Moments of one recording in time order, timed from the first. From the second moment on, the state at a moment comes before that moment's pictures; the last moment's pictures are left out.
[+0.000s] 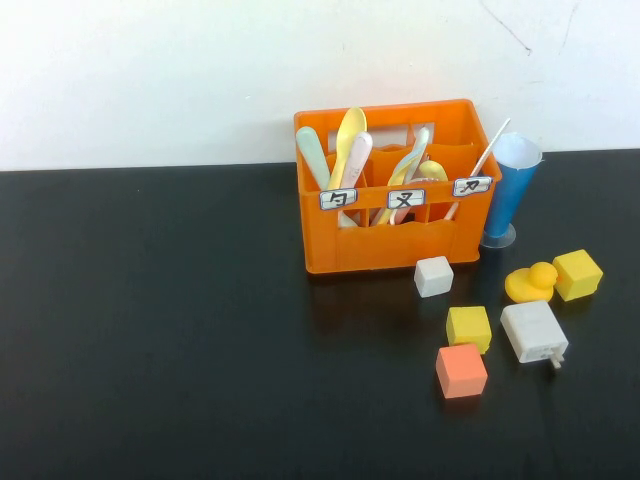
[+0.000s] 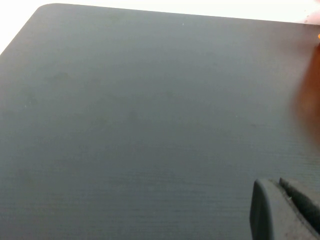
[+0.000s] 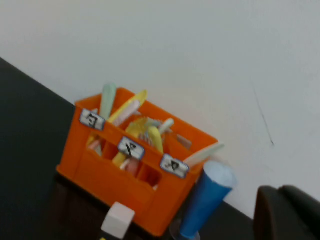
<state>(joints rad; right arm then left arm) 0.46 0.56 -0.42 -0.49 0.04 0.11 -0.03 -0.01 0.02 -0.09 0.37 -0.09</state>
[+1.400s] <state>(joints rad) 0.01 -0.01 0.02 -0.04 0.41 -0.04 -0.03 -0.01 0.02 -0.09 0.37 -0.09</state>
